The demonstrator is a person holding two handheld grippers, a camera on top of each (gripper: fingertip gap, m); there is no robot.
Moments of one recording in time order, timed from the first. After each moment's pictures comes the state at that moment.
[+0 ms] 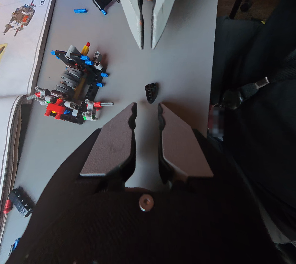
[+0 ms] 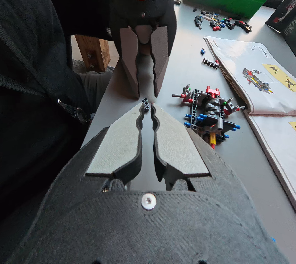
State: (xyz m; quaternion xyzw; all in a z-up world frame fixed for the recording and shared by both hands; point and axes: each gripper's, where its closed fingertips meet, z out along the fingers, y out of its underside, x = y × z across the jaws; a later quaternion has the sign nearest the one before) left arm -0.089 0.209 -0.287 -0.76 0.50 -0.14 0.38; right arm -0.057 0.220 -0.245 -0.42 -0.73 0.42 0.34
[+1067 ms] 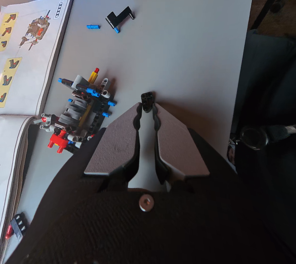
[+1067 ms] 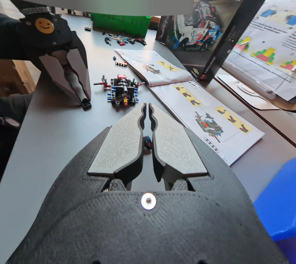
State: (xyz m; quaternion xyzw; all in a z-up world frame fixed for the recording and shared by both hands) left arm -0.053 0.243 -0.289 -0.78 0.48 -0.09 0.40; right arm 0.025 0.347 -0.194 -0.51 -0.58 0.37 0.52
